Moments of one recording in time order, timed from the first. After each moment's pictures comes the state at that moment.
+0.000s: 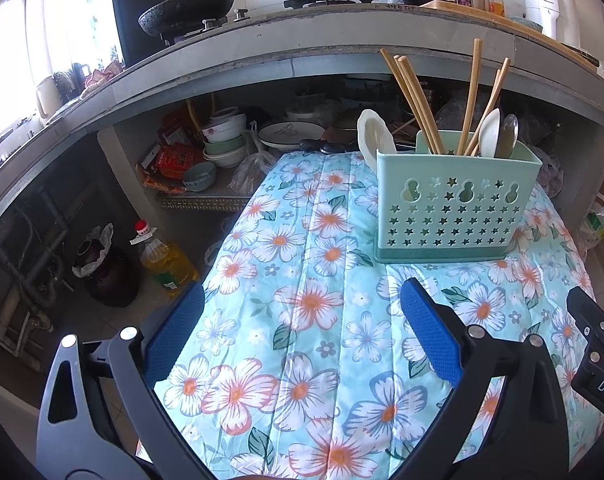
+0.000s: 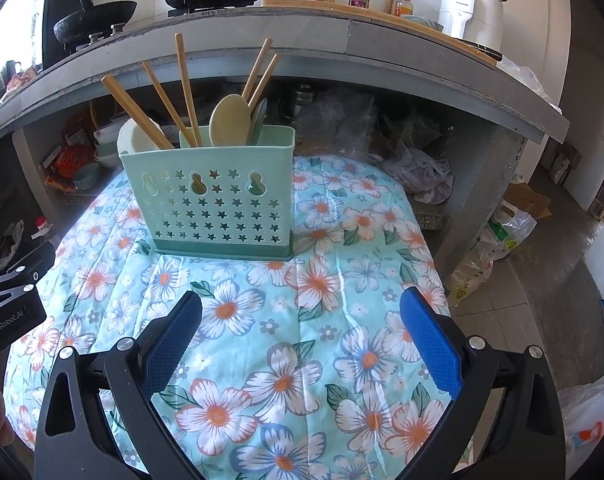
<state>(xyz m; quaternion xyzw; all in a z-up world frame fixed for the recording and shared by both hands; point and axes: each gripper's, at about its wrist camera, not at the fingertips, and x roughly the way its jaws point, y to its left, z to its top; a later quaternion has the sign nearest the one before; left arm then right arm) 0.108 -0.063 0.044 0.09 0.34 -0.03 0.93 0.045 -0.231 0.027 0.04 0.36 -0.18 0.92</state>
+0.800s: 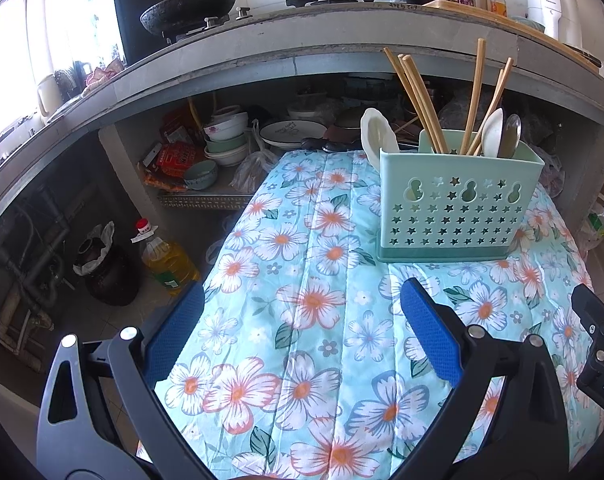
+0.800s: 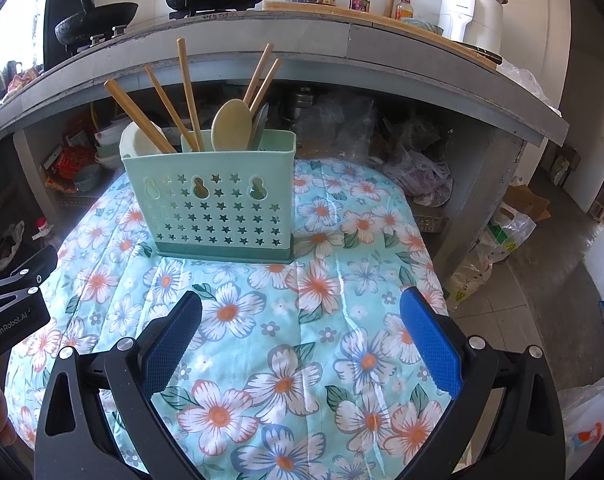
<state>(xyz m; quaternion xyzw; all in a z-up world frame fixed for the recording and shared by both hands) 0.109 -0.061 0.043 0.09 0.34 -0.03 0.93 0.045 -0.231 0.029 0.04 0.35 -0.18 0.92</state>
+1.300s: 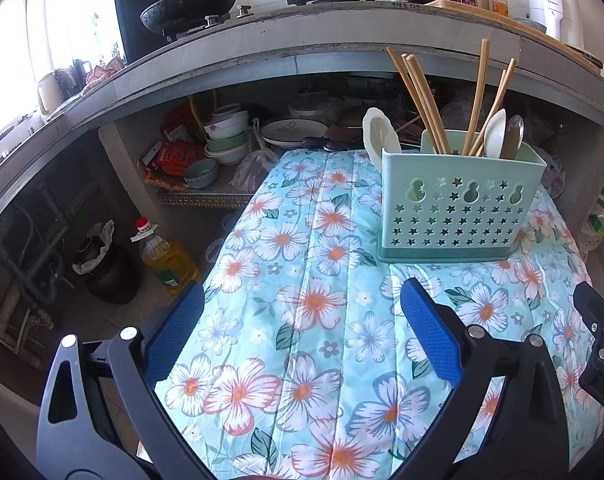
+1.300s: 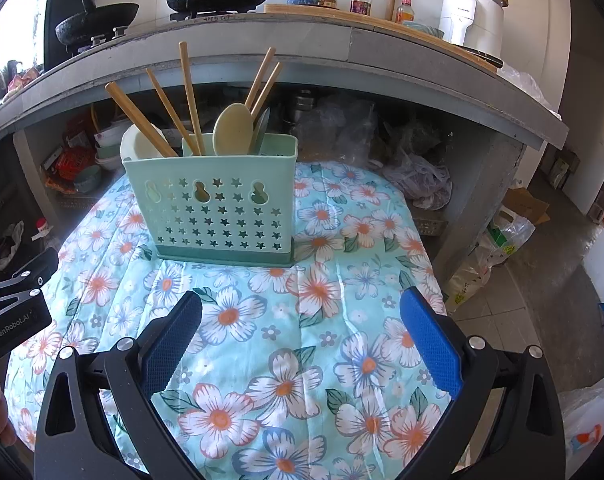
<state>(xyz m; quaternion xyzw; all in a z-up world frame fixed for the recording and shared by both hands) 0.110 -0.060 0.042 0.09 0.35 -0.03 0.93 0.047 -0.230 0.032 0.04 0.35 -0.18 0.92</state>
